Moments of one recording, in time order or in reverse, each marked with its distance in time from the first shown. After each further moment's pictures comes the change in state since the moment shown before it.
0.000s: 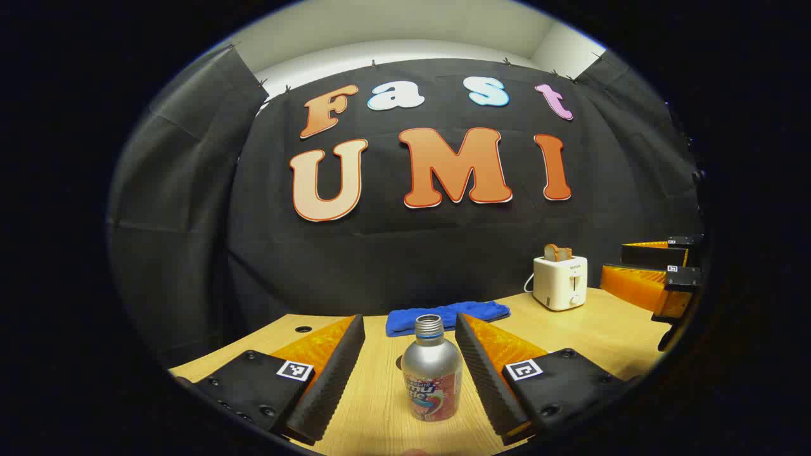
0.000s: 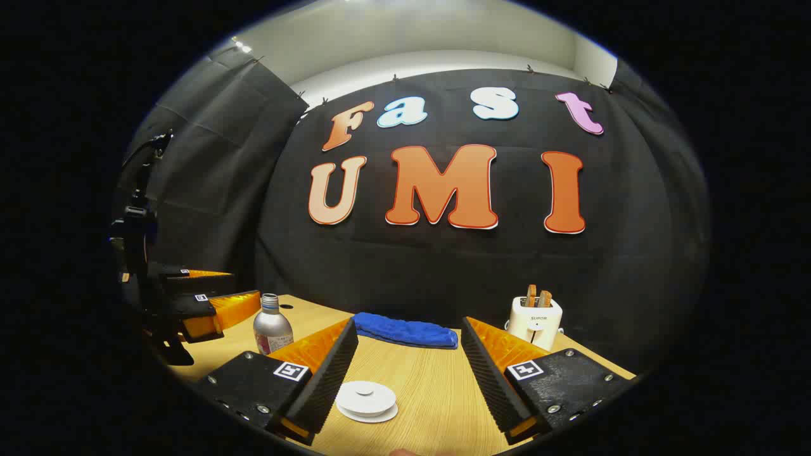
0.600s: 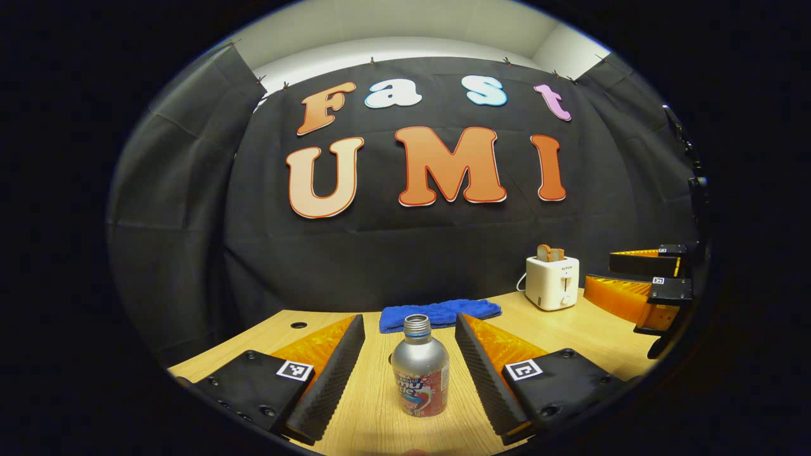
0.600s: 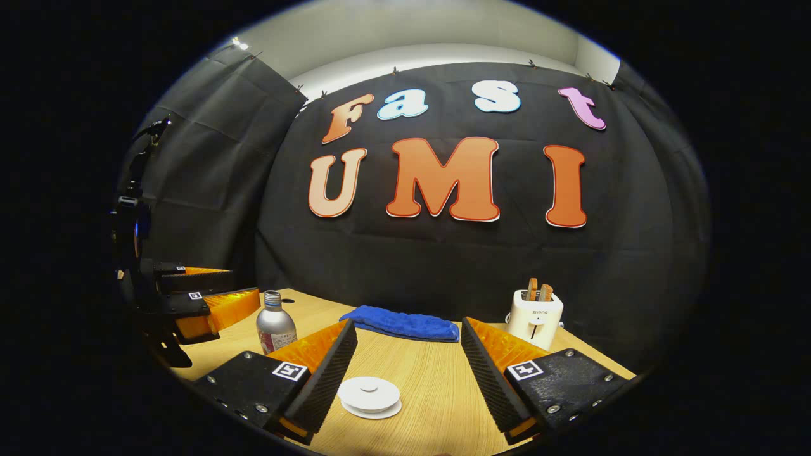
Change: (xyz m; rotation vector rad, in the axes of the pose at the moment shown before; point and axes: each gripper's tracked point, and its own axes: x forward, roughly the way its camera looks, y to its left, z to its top) left arm -0.011 -0.004 0.003 -0.002 0.032 -0.011; right arm -0.001 0.008 -0.008 0.002 0.063 0.013
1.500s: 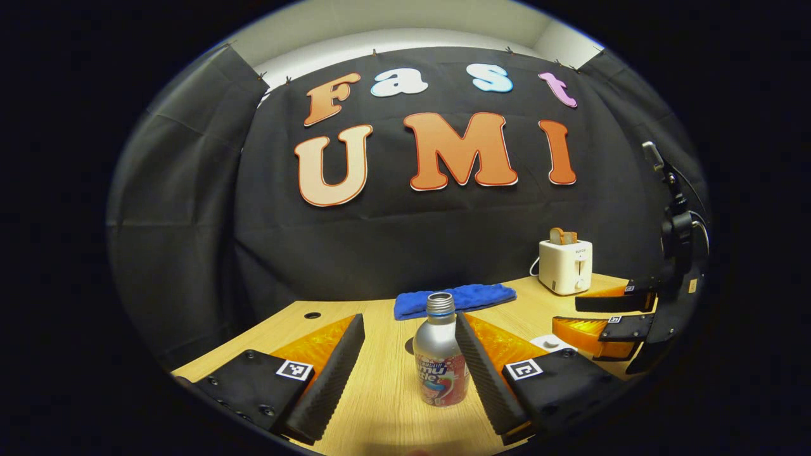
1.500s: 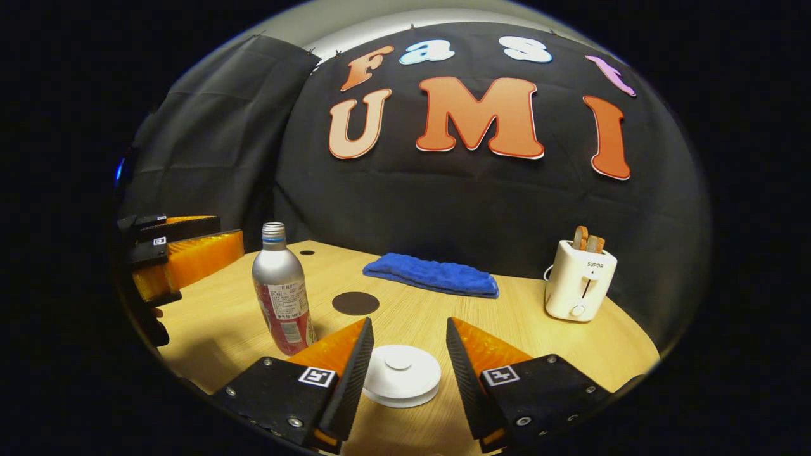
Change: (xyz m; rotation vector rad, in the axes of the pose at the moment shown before) left arm -0.001 0.019 -0.025 0.016 0.057 0.044; right arm 0.040 0.045 -0.097 -0.015 0.259 0.121
